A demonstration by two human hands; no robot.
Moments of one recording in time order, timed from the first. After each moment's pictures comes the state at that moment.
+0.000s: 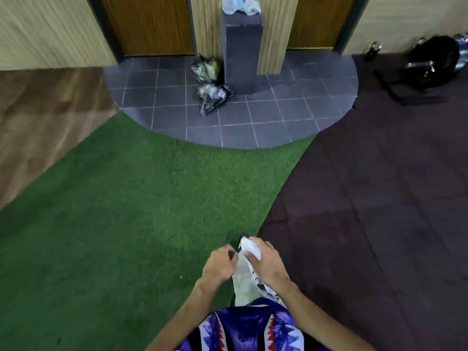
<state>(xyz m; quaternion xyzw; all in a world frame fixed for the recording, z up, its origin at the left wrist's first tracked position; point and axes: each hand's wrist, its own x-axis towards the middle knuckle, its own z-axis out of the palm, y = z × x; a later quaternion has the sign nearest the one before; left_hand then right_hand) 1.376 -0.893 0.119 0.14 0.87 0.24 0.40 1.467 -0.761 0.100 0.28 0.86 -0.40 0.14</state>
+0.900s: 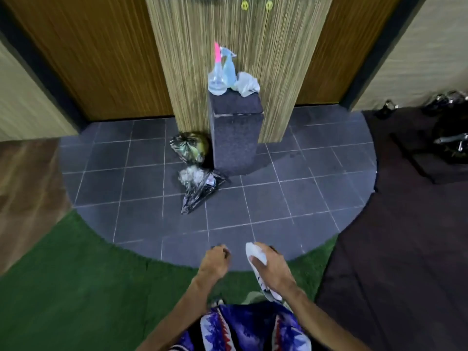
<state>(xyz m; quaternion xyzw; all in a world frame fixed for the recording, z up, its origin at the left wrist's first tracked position) 0.629 -0.418 0.132 0.18 0.88 0.22 0.37 0.754 -0.278 0.121 0.32 0.83 -0.44 0.09</state>
